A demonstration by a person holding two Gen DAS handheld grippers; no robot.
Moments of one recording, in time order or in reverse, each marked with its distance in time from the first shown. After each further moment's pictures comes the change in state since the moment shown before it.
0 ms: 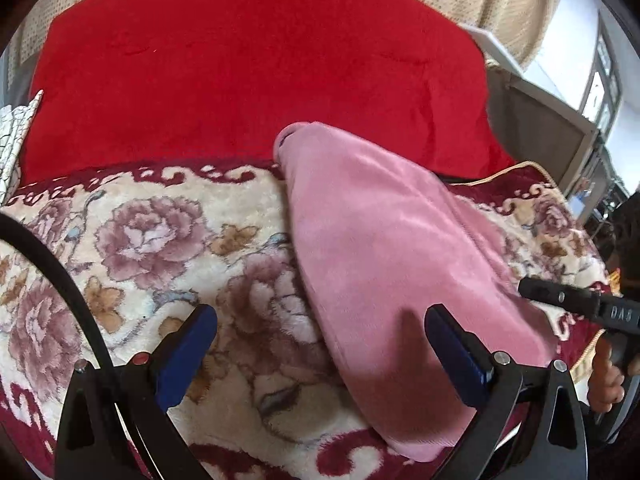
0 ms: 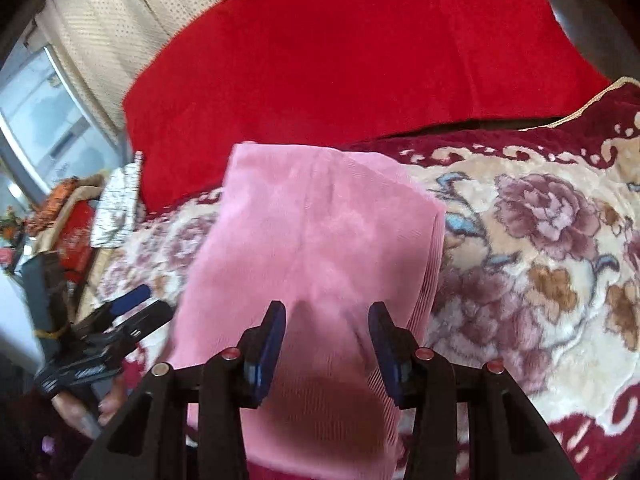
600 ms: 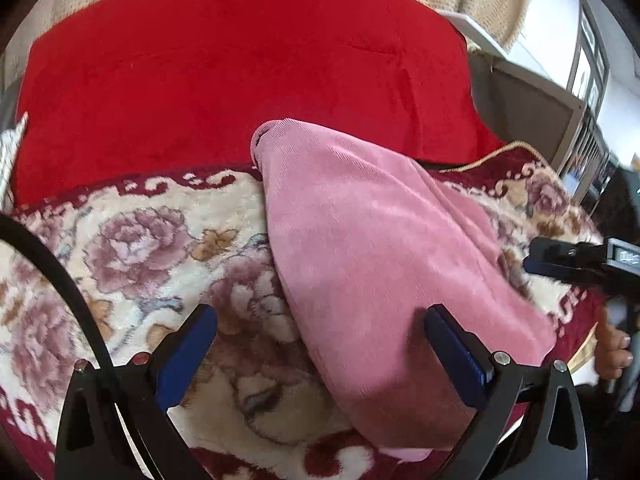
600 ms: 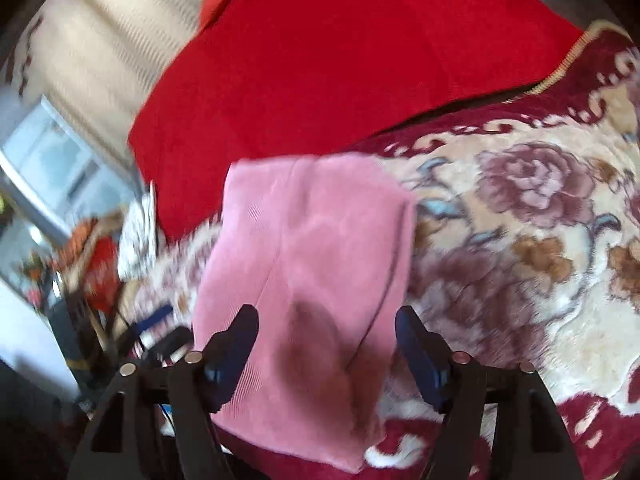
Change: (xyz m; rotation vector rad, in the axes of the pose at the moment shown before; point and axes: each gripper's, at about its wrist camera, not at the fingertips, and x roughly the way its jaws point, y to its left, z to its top) left arm 0.010 -0.014 -0.001 0.048 0.018 -0.007; right arm -0.005 -0.055 0.003 0.192 -0.027 0.096
